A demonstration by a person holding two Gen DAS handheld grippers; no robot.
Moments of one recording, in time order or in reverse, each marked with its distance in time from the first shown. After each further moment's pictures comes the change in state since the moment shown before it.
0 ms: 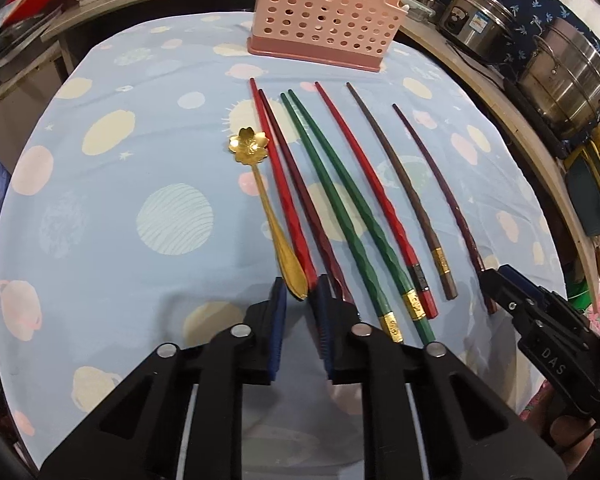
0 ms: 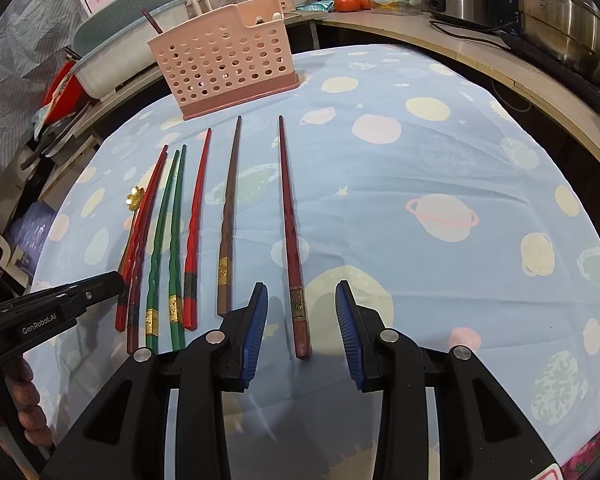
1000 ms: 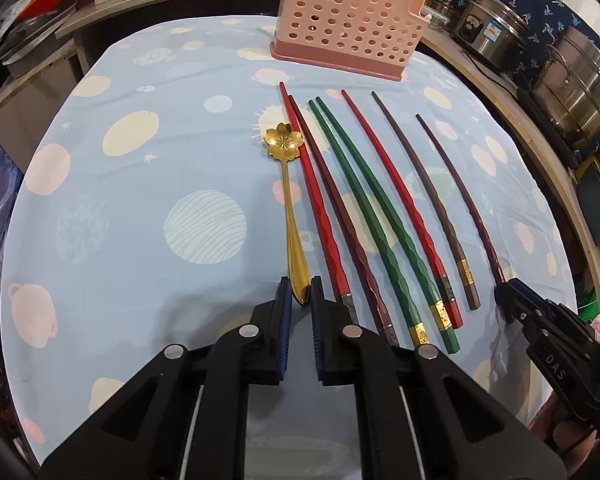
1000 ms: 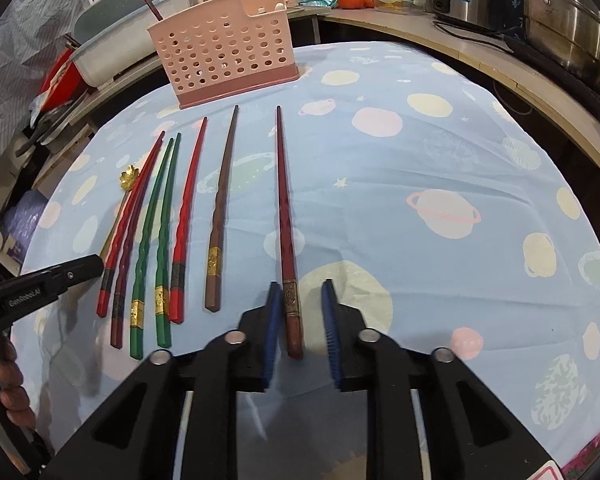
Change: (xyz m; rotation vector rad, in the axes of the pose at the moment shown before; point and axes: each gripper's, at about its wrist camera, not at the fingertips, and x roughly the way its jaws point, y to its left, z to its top) left arm 0.000 0.016 0.002 -0.025 -0.021 0.035; right arm 0.009 0.002 -0.004 -0.036 0.011 -0.027
